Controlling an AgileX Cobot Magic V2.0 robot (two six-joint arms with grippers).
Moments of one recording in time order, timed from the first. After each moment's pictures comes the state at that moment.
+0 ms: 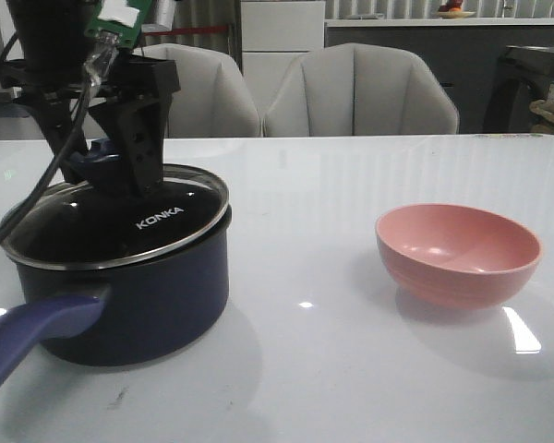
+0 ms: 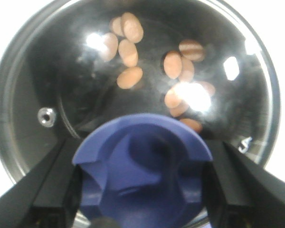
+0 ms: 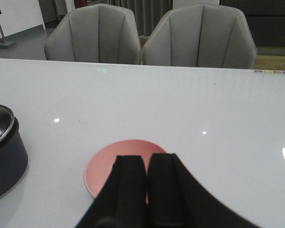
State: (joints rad) left arm -0.46 1.81 -1.54 -0.09 1.22 0.07; right arm 0.23 0.31 -0.20 0.03 0.08 0.06
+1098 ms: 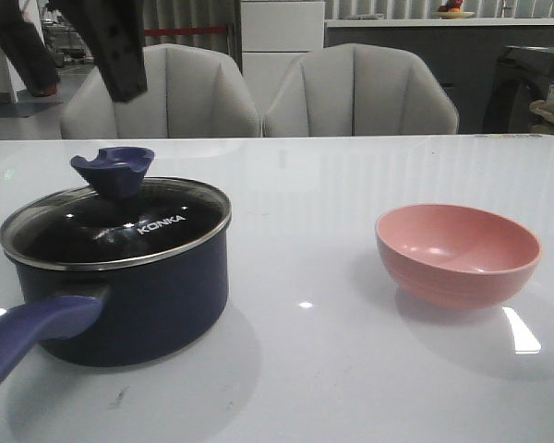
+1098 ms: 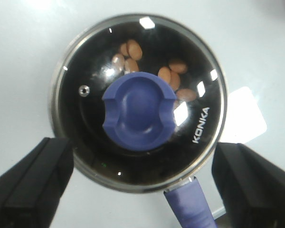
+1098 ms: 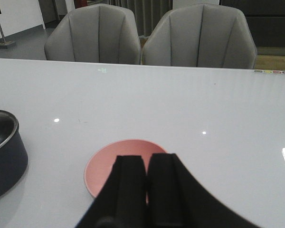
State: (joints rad) left arm -0.46 1.57 -1.54 -0.07 1.24 0.07; right arm 0.23 0.31 -0.20 0.03 0.08 0.06
